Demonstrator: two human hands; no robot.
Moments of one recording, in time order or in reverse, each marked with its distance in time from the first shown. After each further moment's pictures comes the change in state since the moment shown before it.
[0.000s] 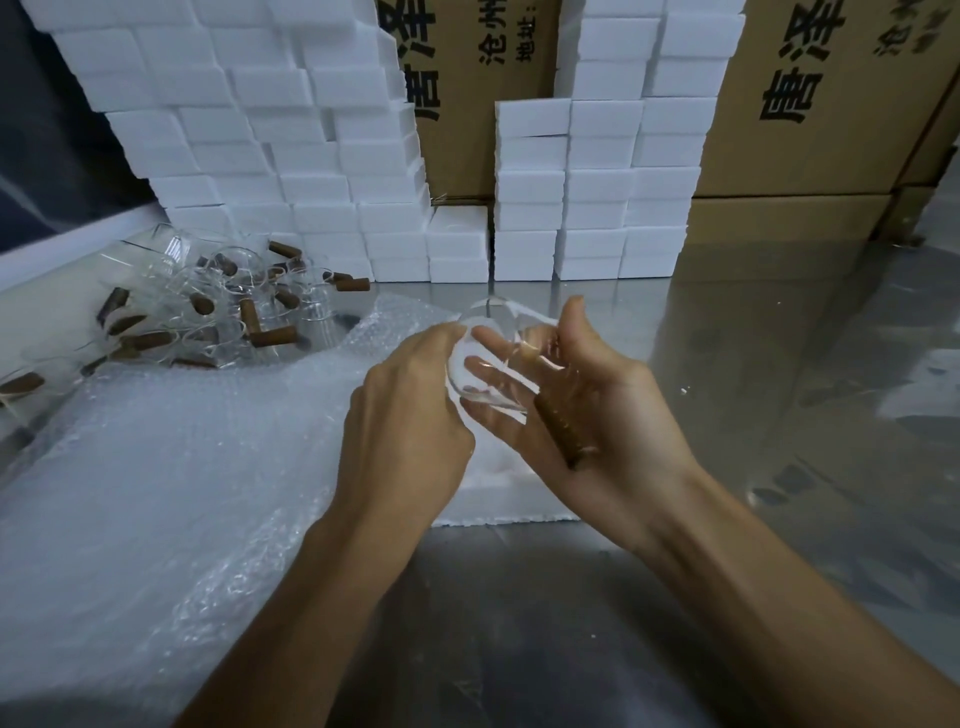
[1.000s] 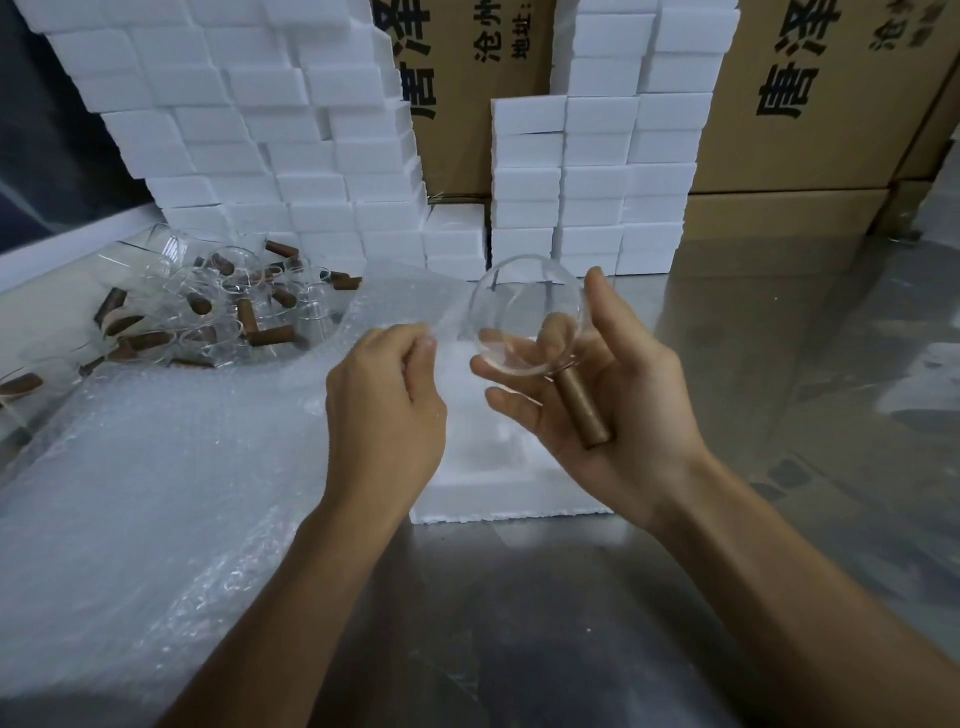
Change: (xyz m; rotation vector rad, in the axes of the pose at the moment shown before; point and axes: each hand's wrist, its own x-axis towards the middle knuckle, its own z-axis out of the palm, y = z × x) left_hand 0.006 -0.005 -0.003 -0.158 0.162 -0.035; right_hand 0.000 -0.012 -0.010 -0.058 -0.067 -0.058
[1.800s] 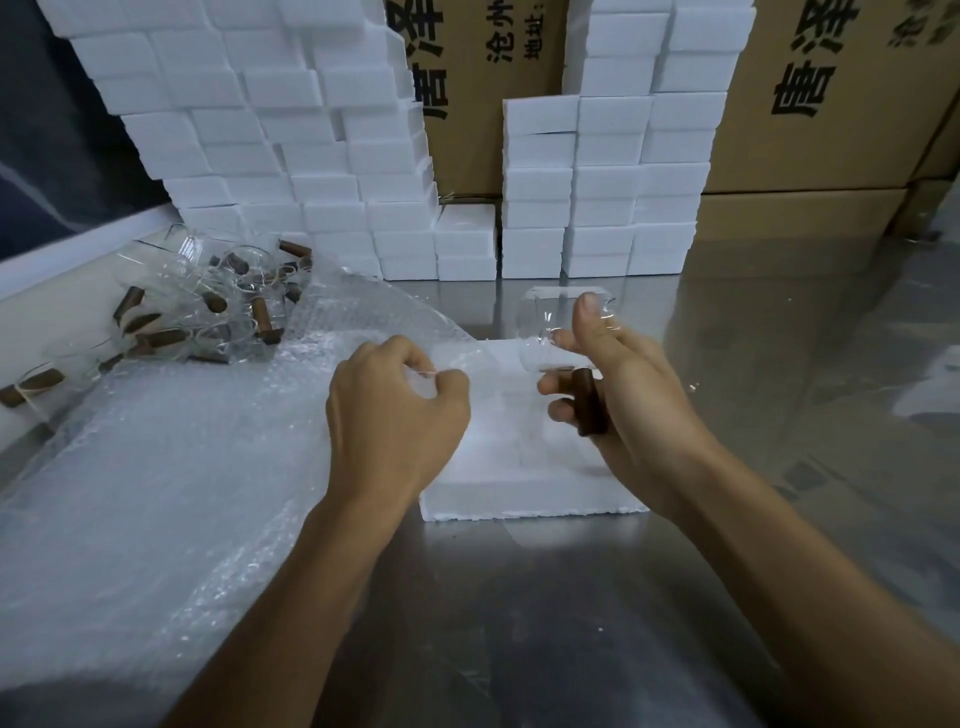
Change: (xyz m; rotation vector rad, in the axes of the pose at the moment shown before) left_hand 0.001 -0.011 0.000 0.116 -0.059 -0.133; right_hand 0.015 0.005 -0.020 -0.518 0.354 -0.060
